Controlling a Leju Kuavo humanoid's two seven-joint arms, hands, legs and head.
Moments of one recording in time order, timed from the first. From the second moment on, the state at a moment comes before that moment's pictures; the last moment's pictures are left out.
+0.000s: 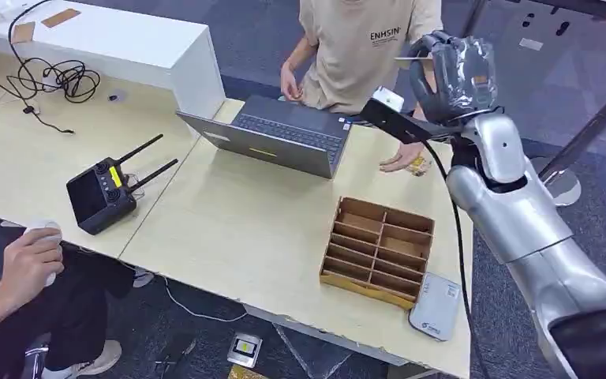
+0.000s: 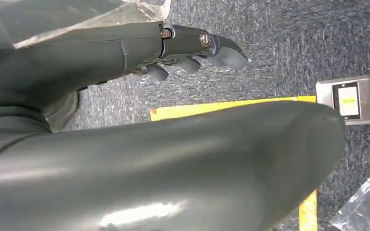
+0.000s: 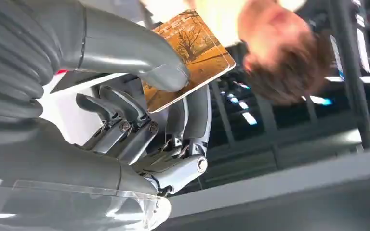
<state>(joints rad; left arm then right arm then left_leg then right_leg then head) -0.21 0.03 -1.03 -0.19 0.77 0.37 -0.02 -1.02 -0.22 0.63 -0.90 0.87 -0.36 -0.06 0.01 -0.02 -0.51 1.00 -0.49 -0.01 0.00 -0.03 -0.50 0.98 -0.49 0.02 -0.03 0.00</state>
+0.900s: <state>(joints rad) -0.21 0.03 -1.04 -0.19 0.77 0.36 -0.02 -1.04 -0.21 0.72 -0.67 0.87 -0.34 -0.06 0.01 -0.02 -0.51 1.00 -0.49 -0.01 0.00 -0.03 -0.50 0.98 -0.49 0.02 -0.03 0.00</state>
